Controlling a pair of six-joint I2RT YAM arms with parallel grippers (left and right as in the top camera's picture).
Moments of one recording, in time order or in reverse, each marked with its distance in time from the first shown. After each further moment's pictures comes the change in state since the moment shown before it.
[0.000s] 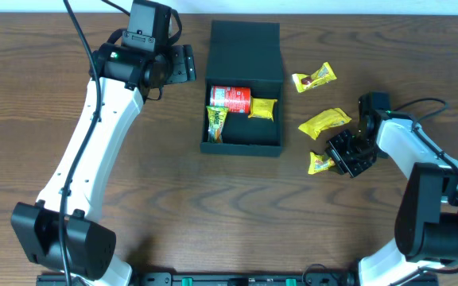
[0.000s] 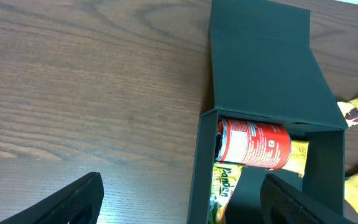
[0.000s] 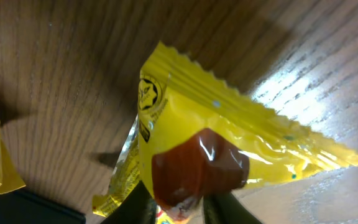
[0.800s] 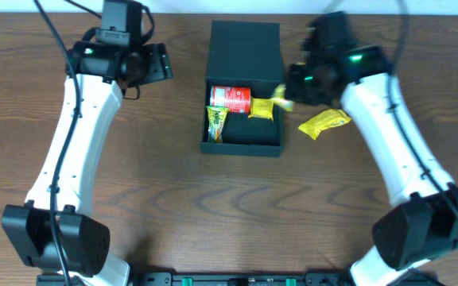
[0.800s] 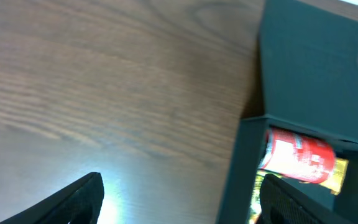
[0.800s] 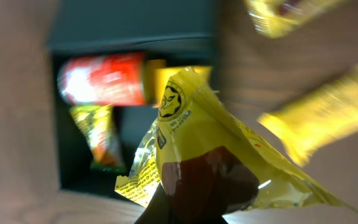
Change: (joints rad) left arm 0.124 0.000 0.000 -0.059 -0.012 0.000; right arm 0.402 0.002 0.669 -0.236 0.132 -0.531
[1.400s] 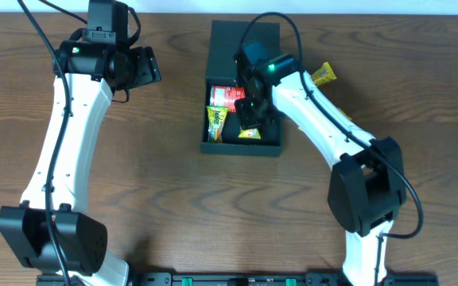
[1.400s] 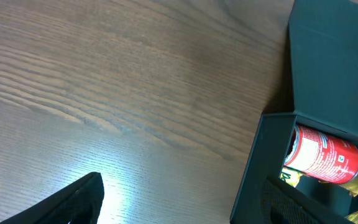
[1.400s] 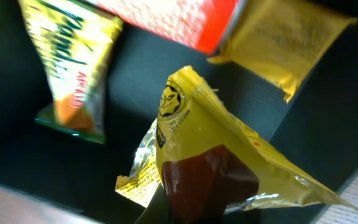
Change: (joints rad) left arm 0.043 0.000 0.000 -0.050 0.000 0.000; right arm 0.187 0.284 0.098 -0.098 0.059 -0.177
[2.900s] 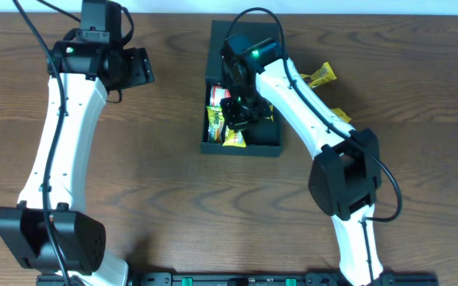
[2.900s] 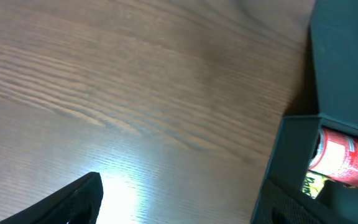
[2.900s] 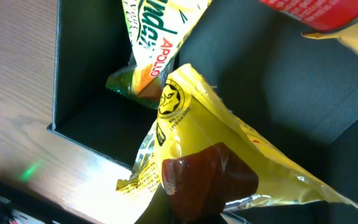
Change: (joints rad) left arm 0.031 0.000 0.000 -0.012 -0.031 0.053; right arm 0.032 0.161 0.270 -0.257 -0.163 -0.014
